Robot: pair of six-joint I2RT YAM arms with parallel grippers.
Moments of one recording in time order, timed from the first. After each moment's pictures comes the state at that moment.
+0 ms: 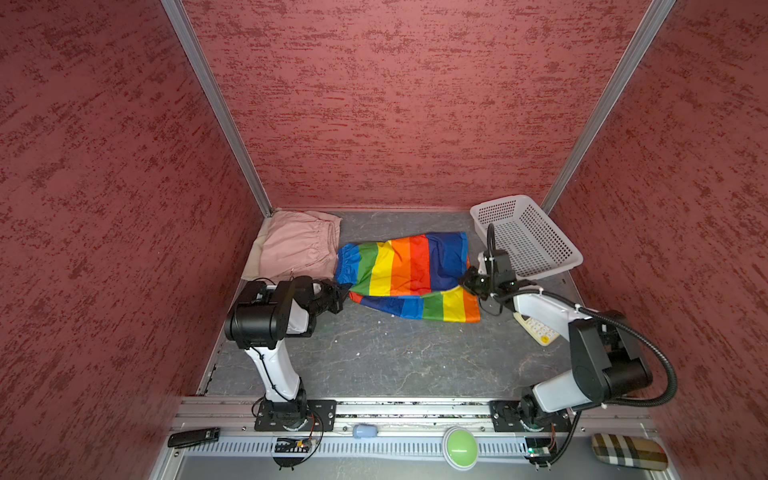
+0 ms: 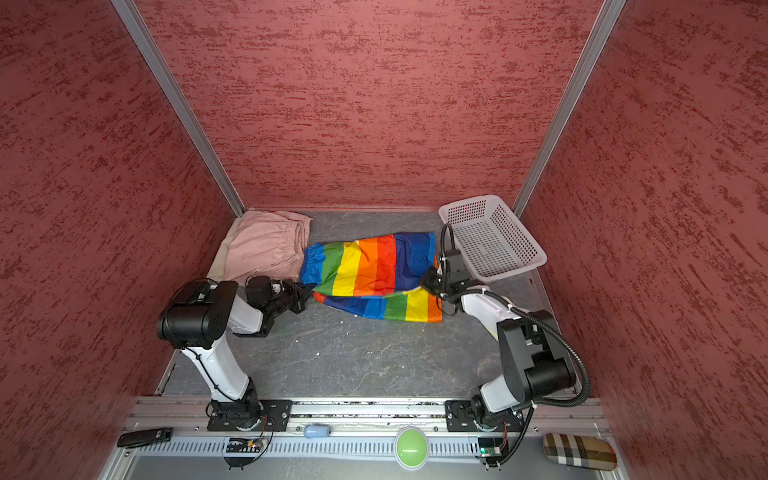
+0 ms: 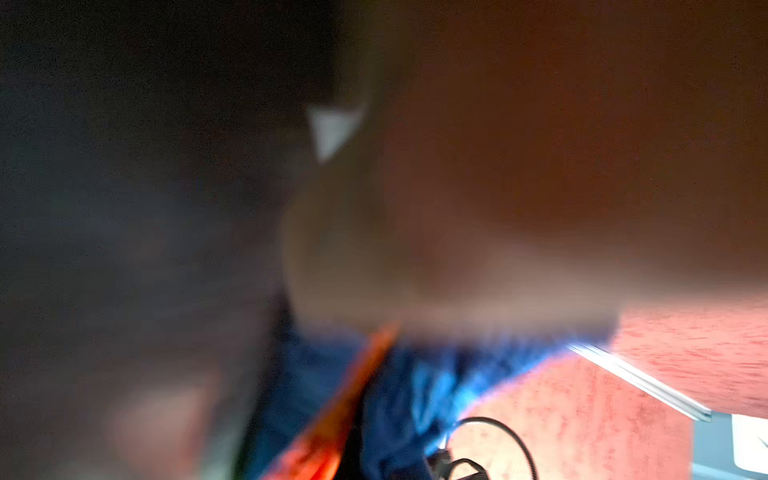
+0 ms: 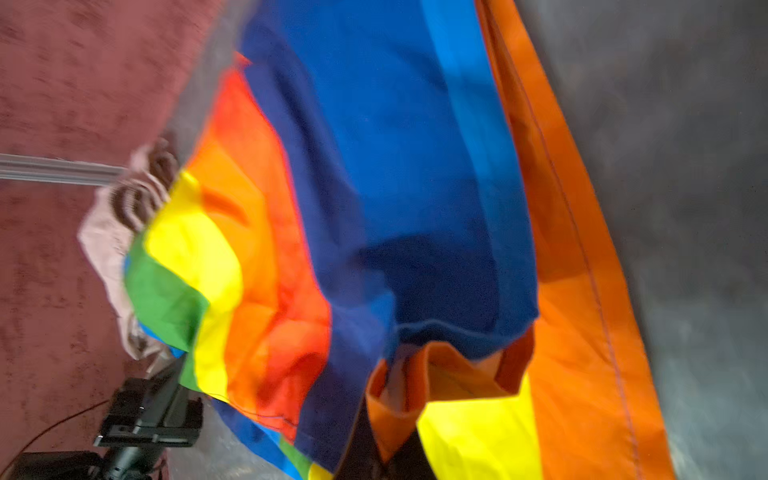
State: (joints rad) left arm 0.00 1.81 0.47 0.89 0.70 -1.63; right arm 0.24 1.51 0.91 -0.13 -0.29 0.79
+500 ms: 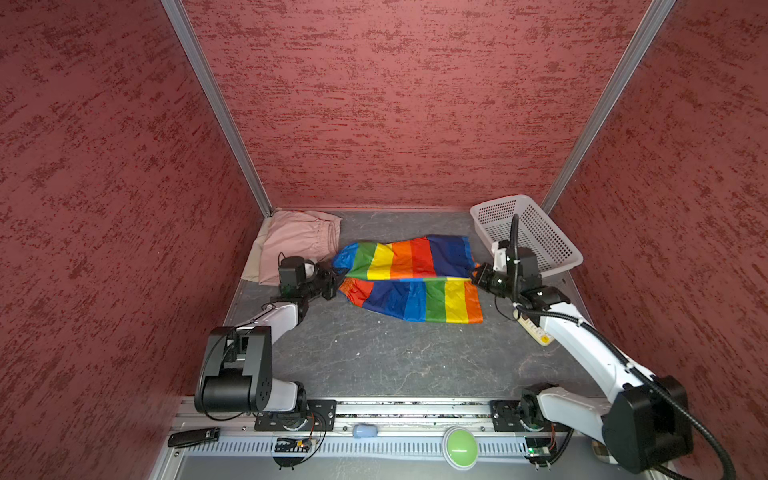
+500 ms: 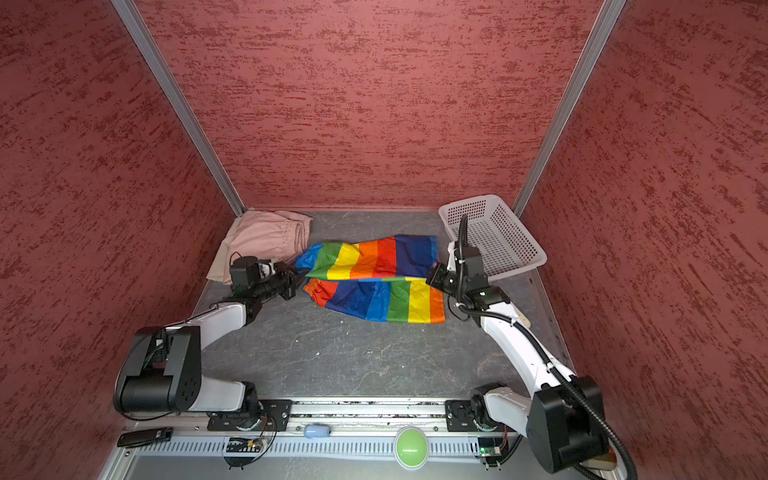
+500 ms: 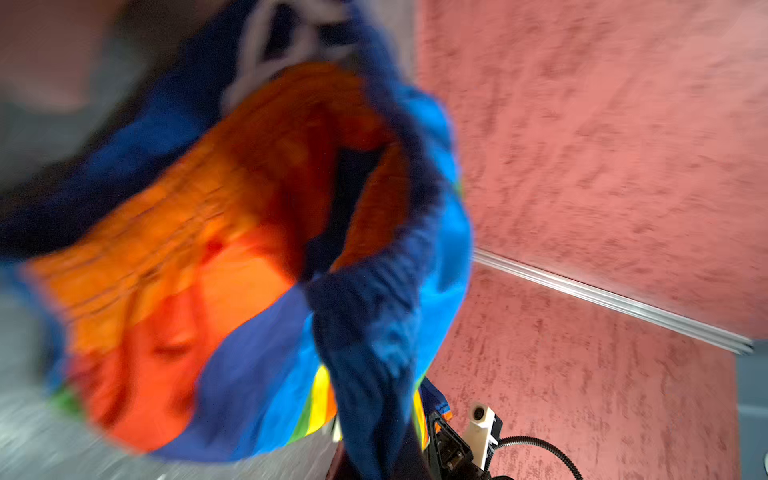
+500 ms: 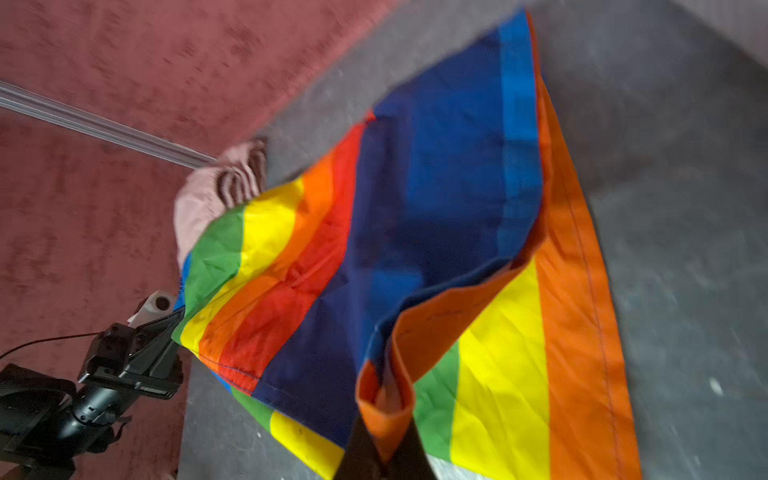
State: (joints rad) left arm 0.03 1.41 0.51 0.31 0.72 -1.39; right arm 0.24 1.14 0.70 -0.26 -0.30 0.73
